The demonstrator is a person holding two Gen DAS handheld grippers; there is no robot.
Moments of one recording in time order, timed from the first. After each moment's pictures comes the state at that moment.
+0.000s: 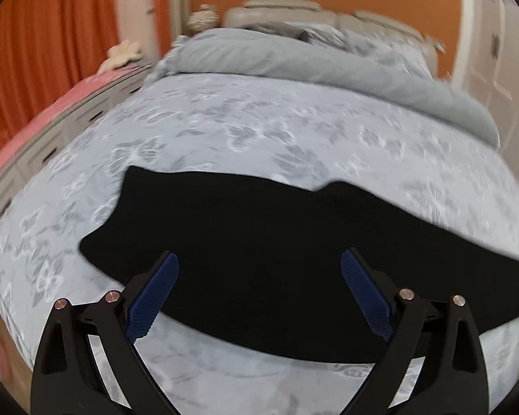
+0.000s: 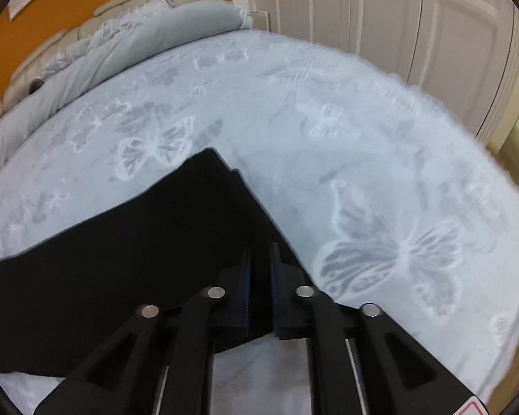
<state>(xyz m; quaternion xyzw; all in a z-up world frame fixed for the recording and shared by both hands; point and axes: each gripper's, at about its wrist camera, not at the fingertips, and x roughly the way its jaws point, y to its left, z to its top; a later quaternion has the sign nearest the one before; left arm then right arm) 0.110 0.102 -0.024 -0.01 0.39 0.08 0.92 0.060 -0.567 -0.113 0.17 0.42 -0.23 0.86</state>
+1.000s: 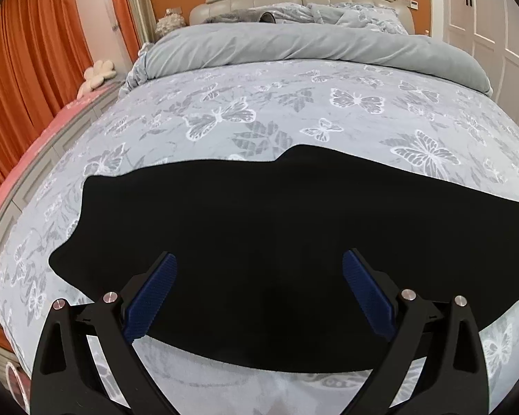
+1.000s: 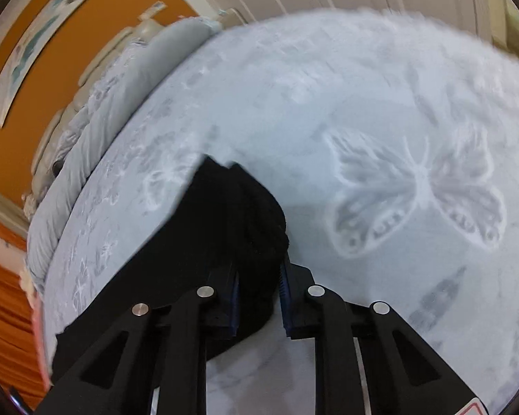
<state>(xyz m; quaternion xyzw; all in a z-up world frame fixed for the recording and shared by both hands) 0.125 0.044 -0.059 0.05 0.41 0.05 0.91 0.040 -0.581 -0.115 0.35 0.37 -0.19 0.84</state>
